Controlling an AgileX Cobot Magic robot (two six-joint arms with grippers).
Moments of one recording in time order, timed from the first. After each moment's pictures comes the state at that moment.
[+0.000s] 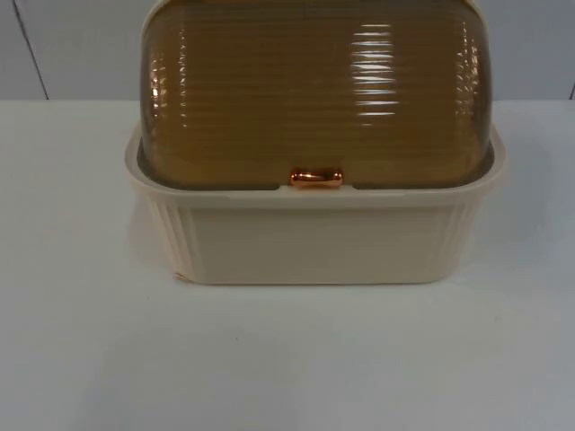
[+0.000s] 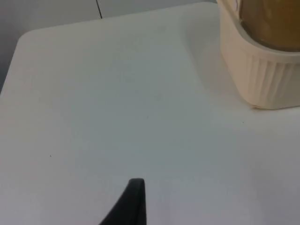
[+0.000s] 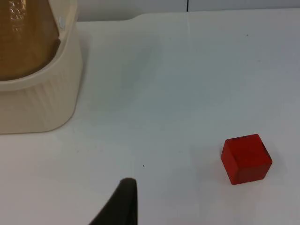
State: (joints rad) right arm 0.04 0.00 -0.52 -0.07 1.09 0.07; left arm -0.03 0.00 -0.50 -0.04 1.09 0.12
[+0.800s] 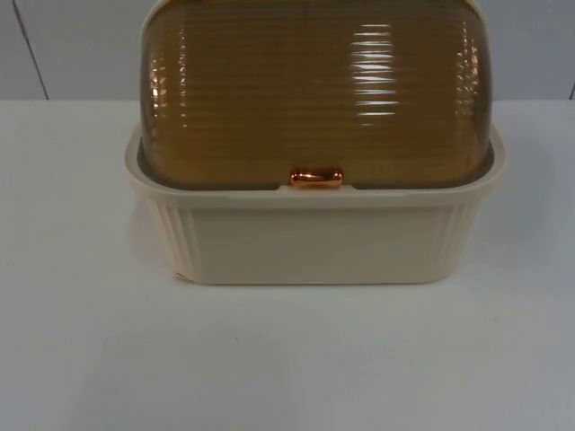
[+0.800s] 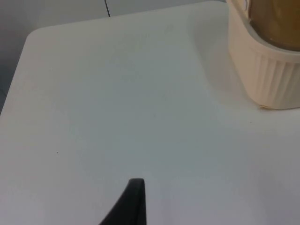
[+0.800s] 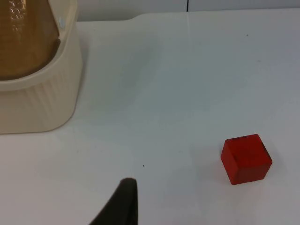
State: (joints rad) right arm 0.04 0.00 -0.52 -0.07 1.09 0.07; left arm -0.03 0.00 -0.50 -0.02 1.09 0.10
